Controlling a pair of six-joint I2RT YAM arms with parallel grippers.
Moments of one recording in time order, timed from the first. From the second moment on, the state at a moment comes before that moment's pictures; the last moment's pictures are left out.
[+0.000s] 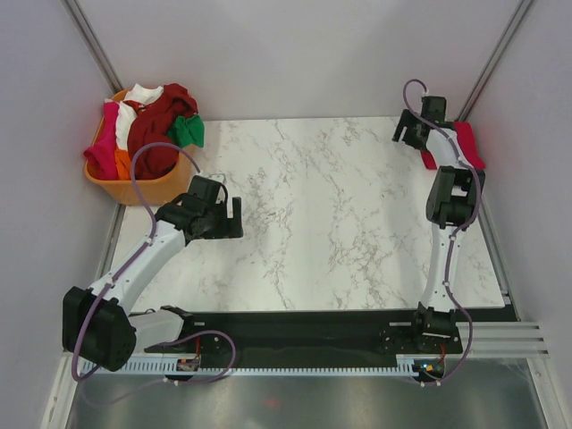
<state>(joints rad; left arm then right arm) -0.37 1.20 0.91 -0.70 -0.05 -0.35 -0.15 2.53 2.22 -0.47 -0.04 0.27</state>
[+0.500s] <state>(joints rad) -0.37 1.22 1.02 -0.73 -0.11 -0.35 0.35 1.85 1.54 -0.32 -0.17 0.30</state>
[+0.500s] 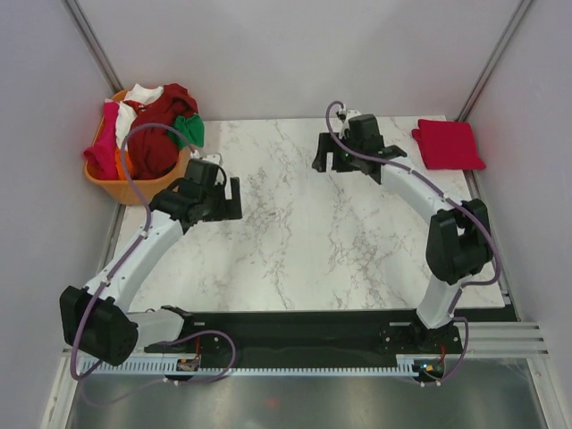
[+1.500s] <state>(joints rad) -0.02 1.40 1.61 -0.77 -0.23 -0.29 0.62 1.42 0.93 -0.26 -0.13 0.39</state>
